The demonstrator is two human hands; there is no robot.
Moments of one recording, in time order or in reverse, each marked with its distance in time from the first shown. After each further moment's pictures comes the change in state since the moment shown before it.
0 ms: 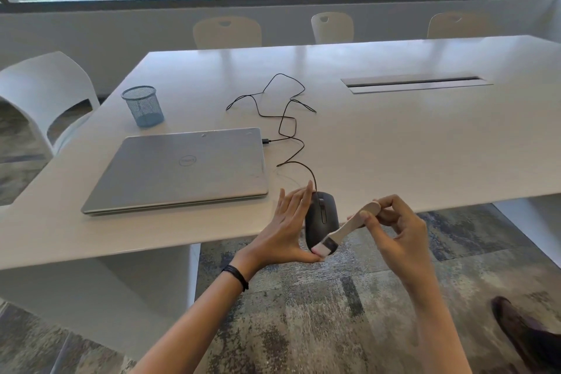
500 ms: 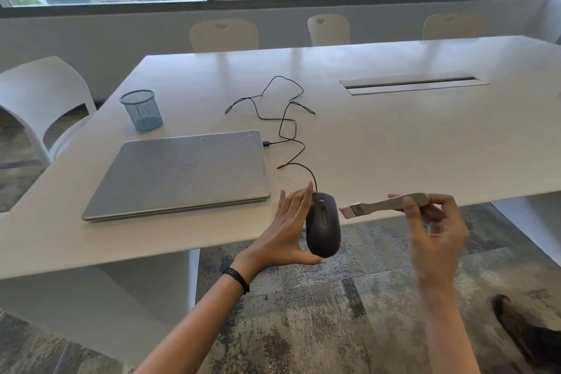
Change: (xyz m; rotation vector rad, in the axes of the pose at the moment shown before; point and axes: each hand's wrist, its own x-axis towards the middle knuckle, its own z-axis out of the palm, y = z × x) left_hand -0.002 -0.004 -0.006 -0.019 -0.016 -0.005; right_hand 0.003 0.003 -0.007 0.157 0.407 -0.035
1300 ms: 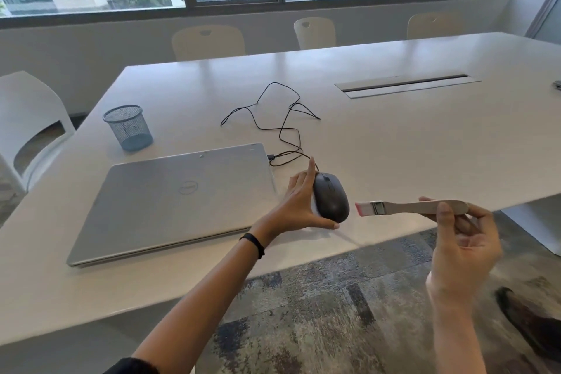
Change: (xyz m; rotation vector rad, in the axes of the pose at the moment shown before) left_hand 0.076 -0.067 -0.029 -0.205 -0.103 -0.137; right_hand -0.001 0.019 0.040 0.057 0.331 0.021
